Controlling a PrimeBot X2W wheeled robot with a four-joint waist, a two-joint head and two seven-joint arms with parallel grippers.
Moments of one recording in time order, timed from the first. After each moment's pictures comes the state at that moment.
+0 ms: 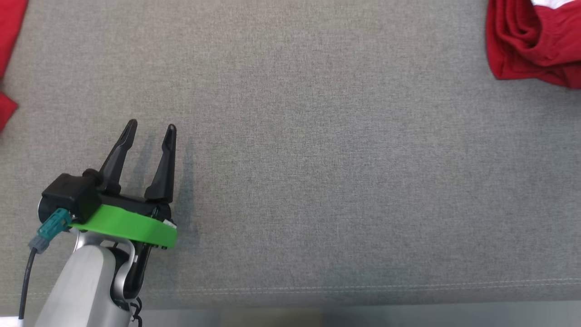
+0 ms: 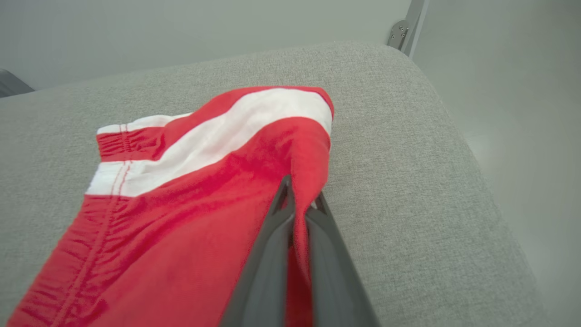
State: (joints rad) left arm -0.26 0.20 -0.27 0.10 -0.49 -0.12 -0.25; right arm -0.98 -0.62 0.51 0.97 0.80 0.11 0.11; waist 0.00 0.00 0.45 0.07
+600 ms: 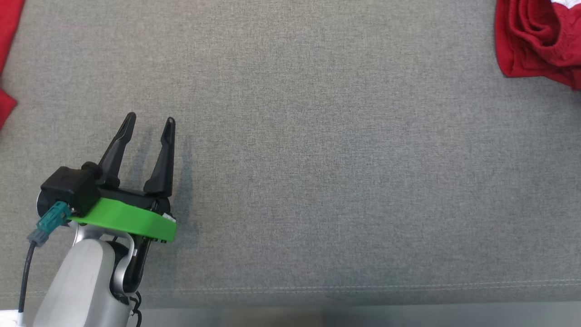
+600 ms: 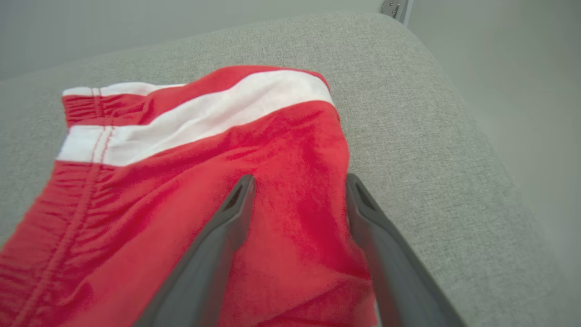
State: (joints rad) left arm -0.30 0.20 -0.27 0.11 -0.49 -0.12 -0.25; right arm -0.96 -0.60 0.50 1.03 0.79 0.09 0.04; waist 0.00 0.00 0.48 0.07
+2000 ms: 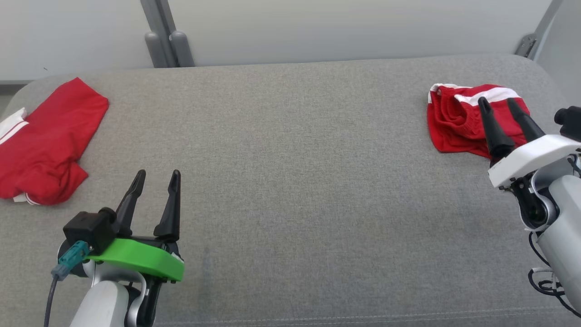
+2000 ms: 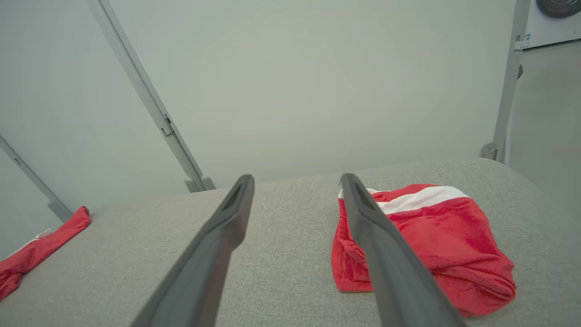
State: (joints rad) left arm -0.17 0.13 -0.23 0.21 -0.49 -0.12 -0.25; right arm -0.52 -0.41 0.47 0.66 0.80 0.11 -0.25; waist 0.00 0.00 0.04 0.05
